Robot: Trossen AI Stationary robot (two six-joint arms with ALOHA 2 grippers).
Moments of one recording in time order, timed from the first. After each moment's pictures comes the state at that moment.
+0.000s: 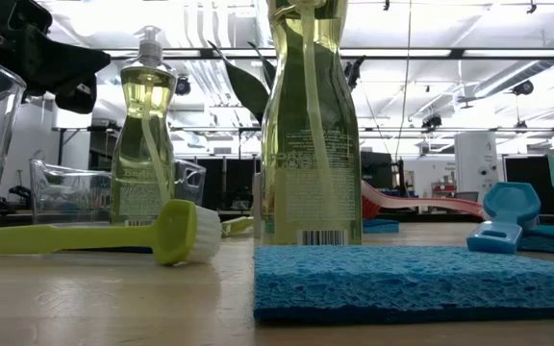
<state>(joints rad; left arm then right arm) -0.24 0.12 0.01 0.15 -0.18 -0.01 1.06 0.82 0.17 0.57 -0.14 0.18</state>
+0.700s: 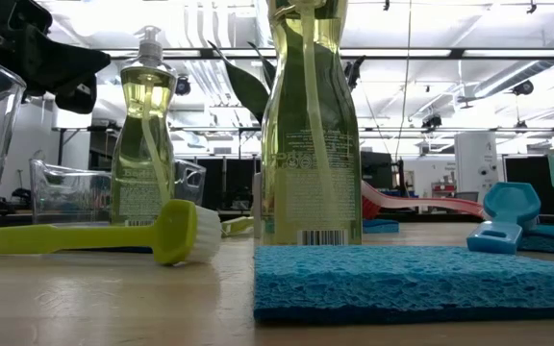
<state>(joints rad) -0.24 0.12 0.01 0.15 -0.18 -0.01 1.06 0.66 0.17 0.53 -0.26 0.20</state>
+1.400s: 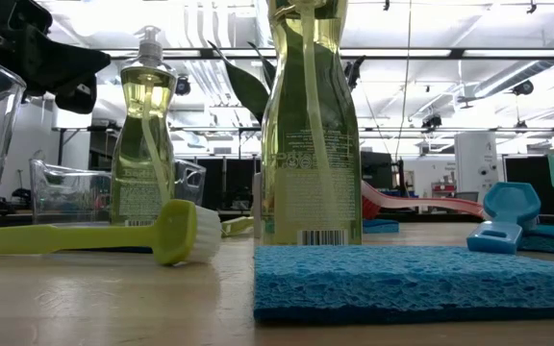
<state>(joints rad) -0.24 0.12 0.01 0.15 -0.18 -0.01 1.06 0.51 0.17 0.53 -0.13 0.14</state>
